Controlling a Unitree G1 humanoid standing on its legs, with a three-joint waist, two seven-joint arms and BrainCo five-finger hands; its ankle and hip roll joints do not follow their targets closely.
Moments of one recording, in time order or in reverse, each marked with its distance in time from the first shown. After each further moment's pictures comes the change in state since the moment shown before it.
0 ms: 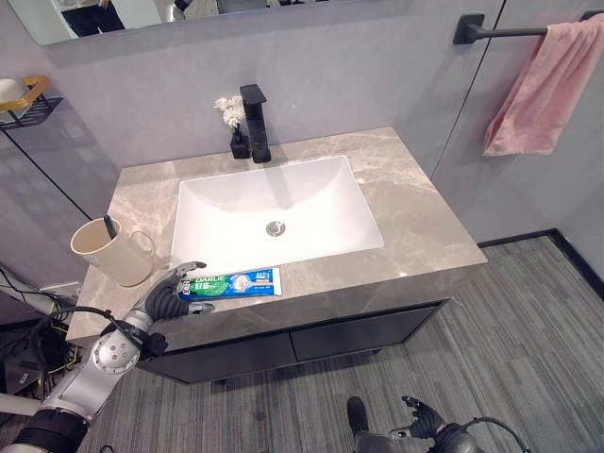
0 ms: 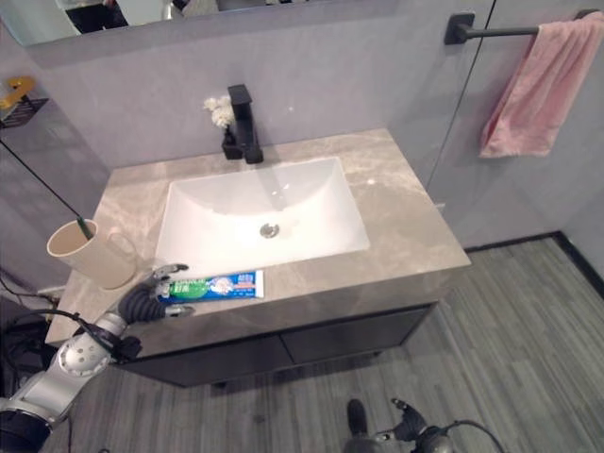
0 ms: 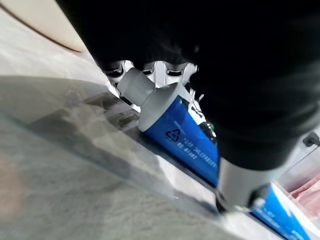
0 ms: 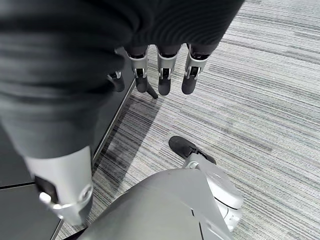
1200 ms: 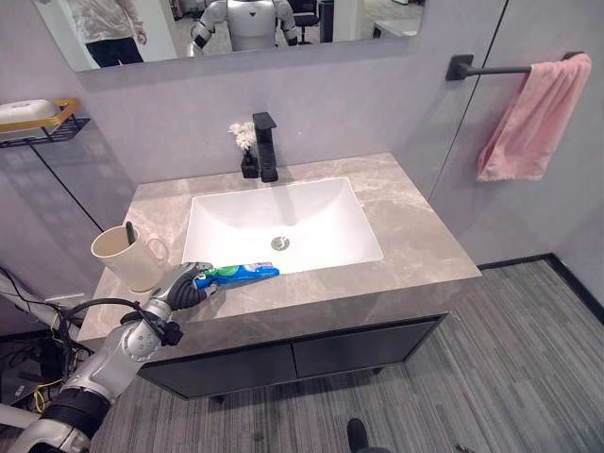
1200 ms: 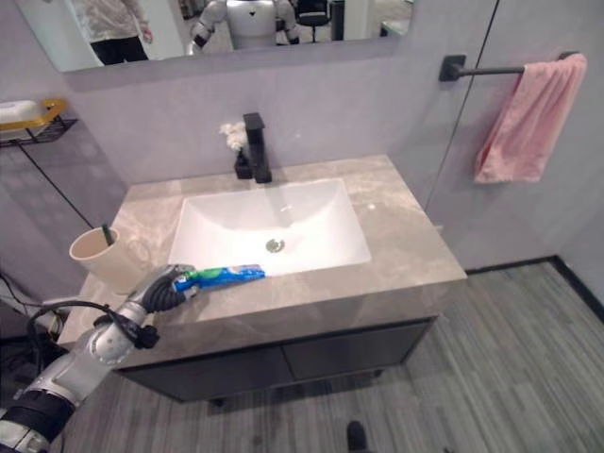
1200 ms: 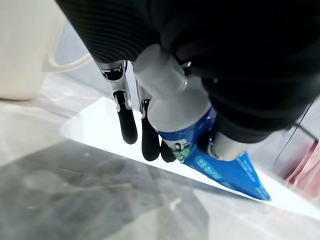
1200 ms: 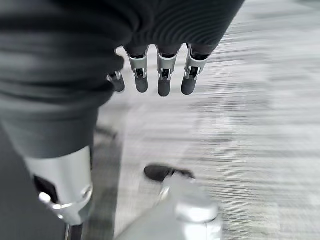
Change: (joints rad) left arm -0.110 -0.058 -0.075 0.019 0.267 0.005 0.119; right arm 0.042 0.023 -0.357 0.398 0.282 0.024 -0.028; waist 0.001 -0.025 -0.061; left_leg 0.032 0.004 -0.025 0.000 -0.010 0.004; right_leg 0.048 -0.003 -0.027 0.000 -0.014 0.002
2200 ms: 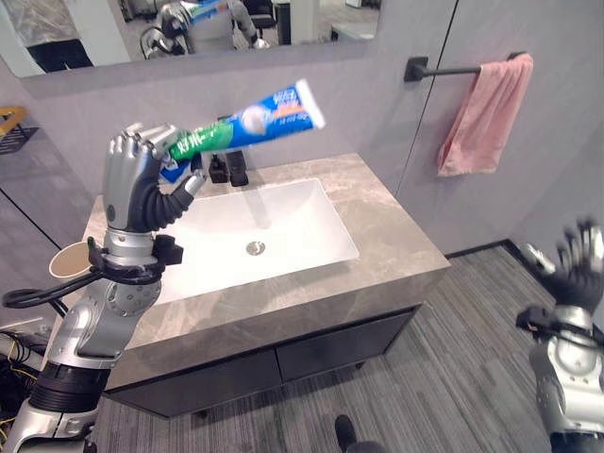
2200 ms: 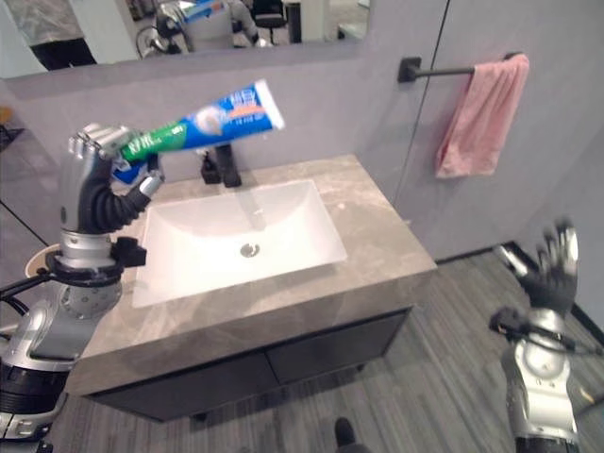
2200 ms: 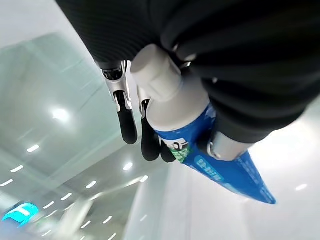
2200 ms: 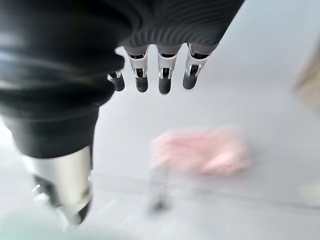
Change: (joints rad) left arm -0.124 -0.051 0.301 -0.540 0.239 -0.026 0.386; right arm -0.015 -0.188 -0.293 -1.371 0.247 -0.190 -0.257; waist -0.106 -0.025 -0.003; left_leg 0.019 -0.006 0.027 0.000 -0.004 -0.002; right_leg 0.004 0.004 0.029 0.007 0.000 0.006
